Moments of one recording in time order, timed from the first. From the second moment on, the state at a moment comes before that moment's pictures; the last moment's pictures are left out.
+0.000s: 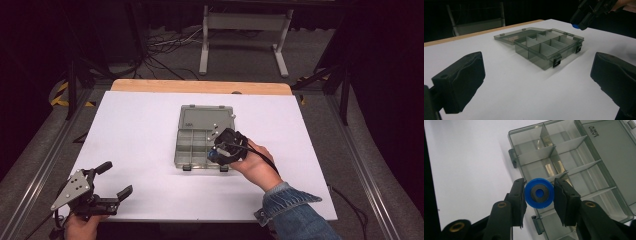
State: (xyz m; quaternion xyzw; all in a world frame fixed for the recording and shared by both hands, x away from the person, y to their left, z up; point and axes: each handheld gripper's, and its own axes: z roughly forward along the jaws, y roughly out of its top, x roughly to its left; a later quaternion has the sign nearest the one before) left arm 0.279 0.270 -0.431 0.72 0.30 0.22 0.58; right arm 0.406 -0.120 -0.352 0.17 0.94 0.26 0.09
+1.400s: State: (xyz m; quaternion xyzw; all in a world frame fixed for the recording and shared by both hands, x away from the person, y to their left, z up) left arm 0.280 0.268 -0.433 0.73 0.30 0.22 0.58; right arm 0.432 -0.119 -0.386 0.22 0.95 0.21 0.08
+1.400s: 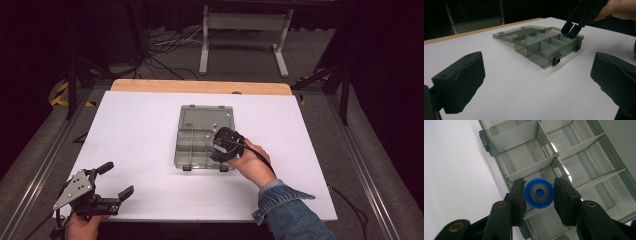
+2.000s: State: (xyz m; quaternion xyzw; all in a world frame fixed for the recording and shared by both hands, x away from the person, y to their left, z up) left arm 0.280 0.269 -0.433 0.73 0.30 0.22 0.58; right arm 0.438 -0.111 -0.398 0.22 0.95 0.19 0.08
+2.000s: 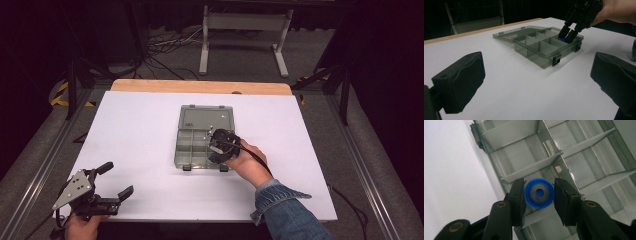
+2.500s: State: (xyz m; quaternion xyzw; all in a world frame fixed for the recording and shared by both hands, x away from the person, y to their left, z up) left arm 0.279 0.269 -0.433 0.72 0.30 0.22 0.58; right arm 0.440 -0.109 -0.401 0.22 0.95 0.19 0.08
